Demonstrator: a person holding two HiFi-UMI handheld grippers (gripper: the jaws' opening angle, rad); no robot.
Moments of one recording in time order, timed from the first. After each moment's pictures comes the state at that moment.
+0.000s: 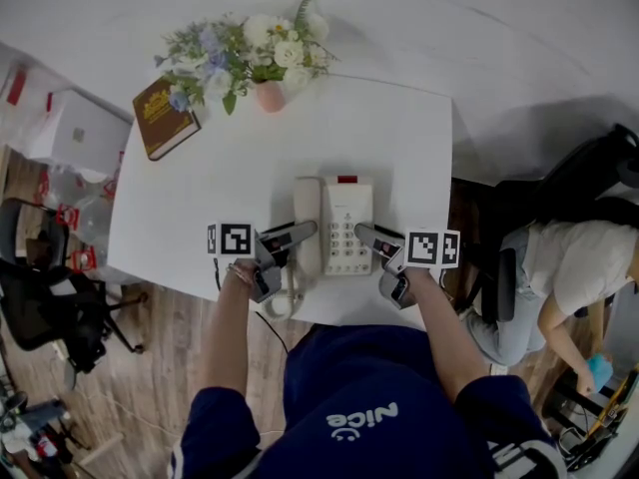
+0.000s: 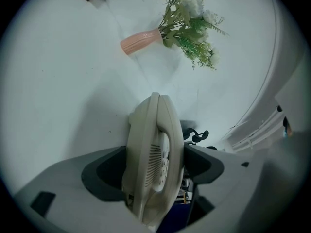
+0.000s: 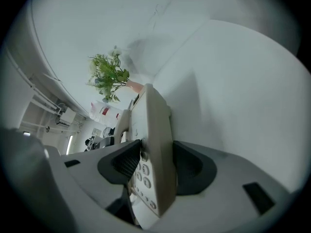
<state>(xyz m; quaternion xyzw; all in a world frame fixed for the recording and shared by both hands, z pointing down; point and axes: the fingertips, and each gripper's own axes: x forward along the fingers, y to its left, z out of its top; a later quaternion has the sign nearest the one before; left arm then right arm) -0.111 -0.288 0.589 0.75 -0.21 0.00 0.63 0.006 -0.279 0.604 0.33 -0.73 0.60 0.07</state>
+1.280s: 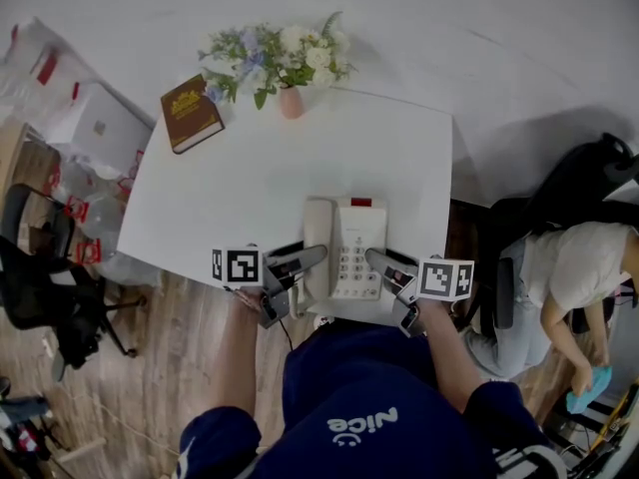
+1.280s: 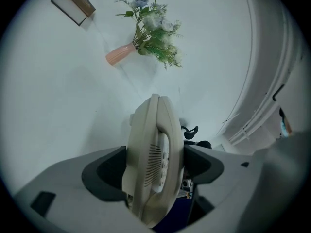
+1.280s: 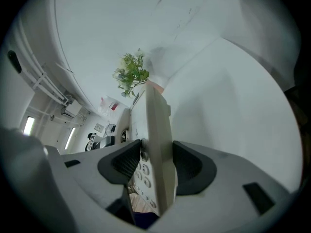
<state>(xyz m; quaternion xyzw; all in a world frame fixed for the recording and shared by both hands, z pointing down) -0.116 -0.209 0.526 0.78 -0.22 -0.02 0.59 0.002 -0.203 0.540 0.33 -0.76 0.55 0.07</state>
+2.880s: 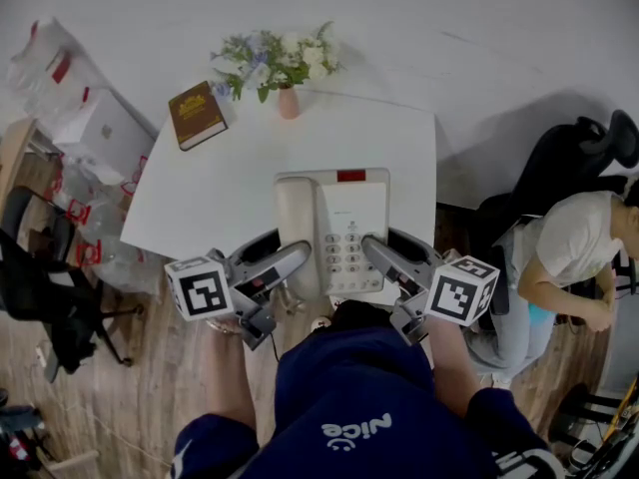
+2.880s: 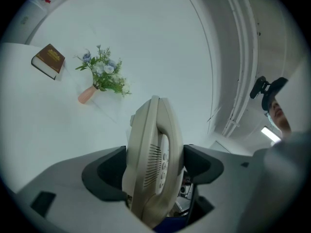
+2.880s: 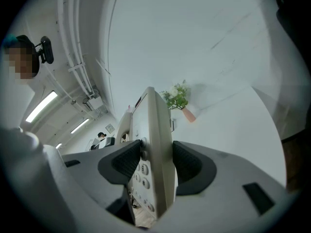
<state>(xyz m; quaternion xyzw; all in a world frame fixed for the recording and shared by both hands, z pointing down) -0.142 -0.135 0.371 0.84 -0.27 -0.10 0.45 -0.018 -0.141 0.379 0.32 -0.86 0.39 -0.02</state>
